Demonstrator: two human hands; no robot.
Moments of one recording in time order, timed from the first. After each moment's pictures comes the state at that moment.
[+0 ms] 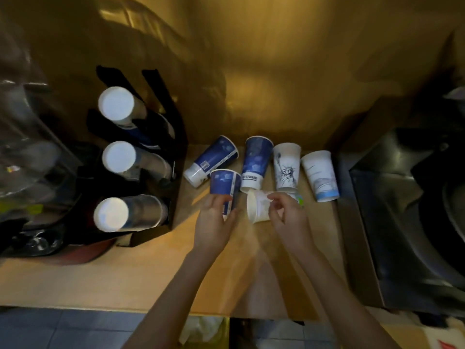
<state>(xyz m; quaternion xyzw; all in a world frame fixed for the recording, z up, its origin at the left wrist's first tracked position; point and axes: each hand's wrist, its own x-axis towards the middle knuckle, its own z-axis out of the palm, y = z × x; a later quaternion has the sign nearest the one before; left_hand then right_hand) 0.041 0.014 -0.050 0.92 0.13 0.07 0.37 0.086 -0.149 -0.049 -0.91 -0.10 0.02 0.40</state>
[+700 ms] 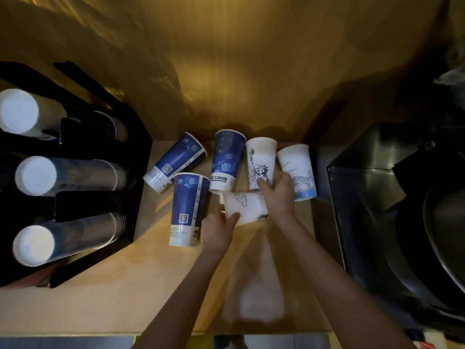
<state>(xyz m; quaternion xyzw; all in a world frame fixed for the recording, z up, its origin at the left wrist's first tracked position) 0.101 -0.064 -0.092 0.85 0.26 -0.06 0.45 0.192 -0.180 -0.094 -0.87 0.12 0.07 0.47</state>
